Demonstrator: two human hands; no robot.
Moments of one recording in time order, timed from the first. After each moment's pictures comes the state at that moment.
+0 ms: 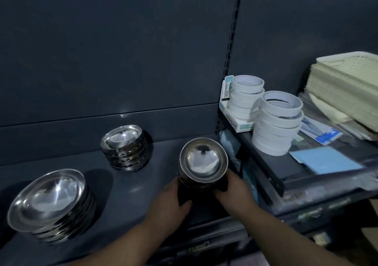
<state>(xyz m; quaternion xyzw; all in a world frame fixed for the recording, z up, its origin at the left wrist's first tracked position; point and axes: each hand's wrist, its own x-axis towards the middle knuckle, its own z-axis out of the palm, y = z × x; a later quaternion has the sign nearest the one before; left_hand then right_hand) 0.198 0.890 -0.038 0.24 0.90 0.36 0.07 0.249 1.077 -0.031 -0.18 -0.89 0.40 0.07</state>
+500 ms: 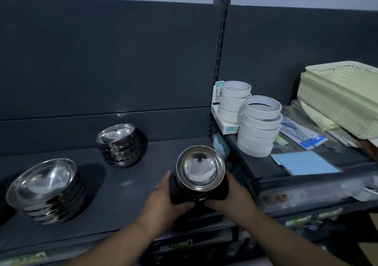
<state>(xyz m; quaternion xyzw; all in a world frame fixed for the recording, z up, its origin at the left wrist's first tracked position) 0.235 0.914 -0.016 0.17 0.90 0.39 0.06 0.290 1.113 -0.016 -0.10 -0.88 0.47 0.06</state>
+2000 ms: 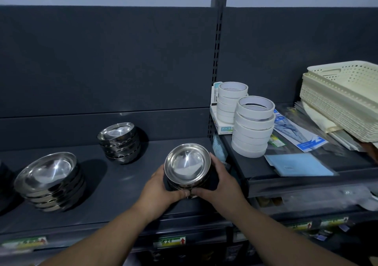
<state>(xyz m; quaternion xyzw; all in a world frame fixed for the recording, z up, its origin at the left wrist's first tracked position) 0.233 0.929 -0.011 0.13 0.85 0.50 0.05 0.287 1.118 -0.001 0.00 -0.83 0.55 0.10</state>
